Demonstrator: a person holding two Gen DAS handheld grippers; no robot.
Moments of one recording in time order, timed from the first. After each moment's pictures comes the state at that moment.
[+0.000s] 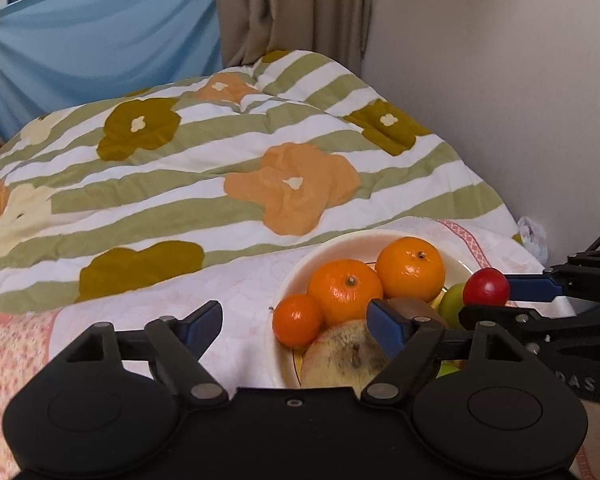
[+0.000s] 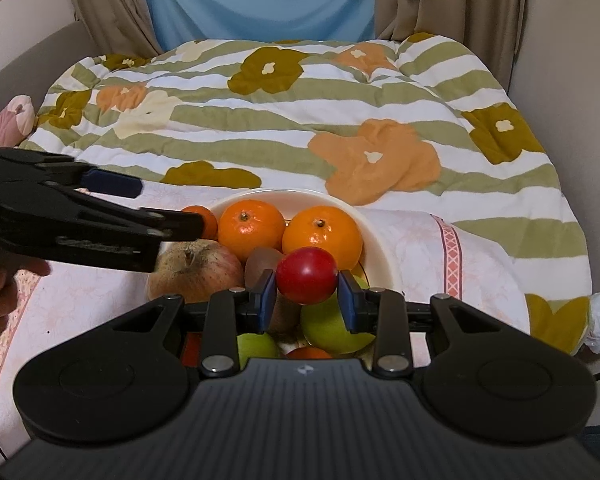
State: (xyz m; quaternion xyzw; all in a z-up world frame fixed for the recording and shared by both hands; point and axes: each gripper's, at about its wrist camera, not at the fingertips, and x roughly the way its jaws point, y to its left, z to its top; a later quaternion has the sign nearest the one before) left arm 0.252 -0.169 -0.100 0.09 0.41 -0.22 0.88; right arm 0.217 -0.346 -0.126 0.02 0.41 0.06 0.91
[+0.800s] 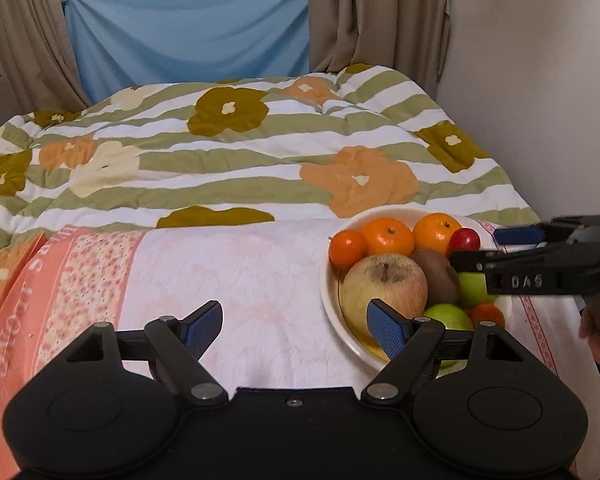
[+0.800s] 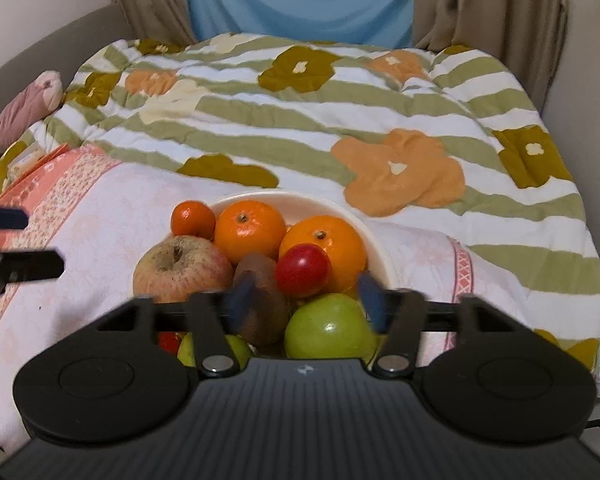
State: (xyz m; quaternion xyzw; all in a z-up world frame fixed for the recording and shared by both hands) left arm 0.169 -0.132 -0.078 0.06 0.41 -0.10 0.91; right arm 0.231 -0.359 -0.136 -0.01 0.39 0.10 0.92
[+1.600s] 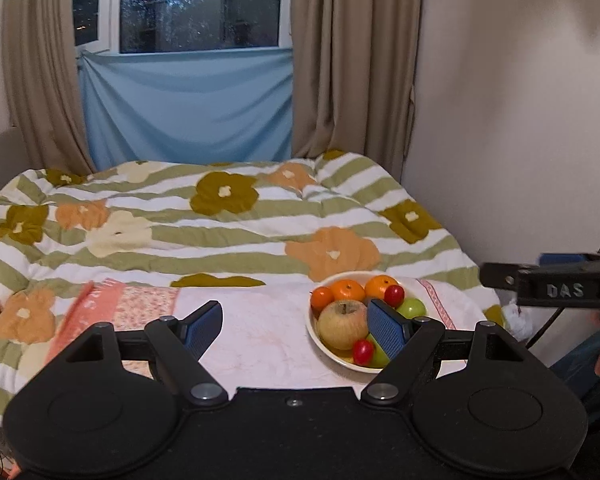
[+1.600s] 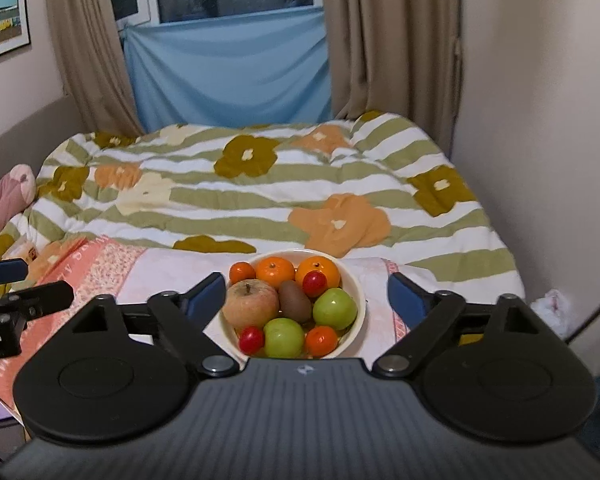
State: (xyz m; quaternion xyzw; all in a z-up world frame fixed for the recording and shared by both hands) left arm 0.044 -0.077 0.034 0.02 0.29 -0.14 0.95; right arm 0.046 -0.308 0.018 0.04 0.29 -0.03 0.95
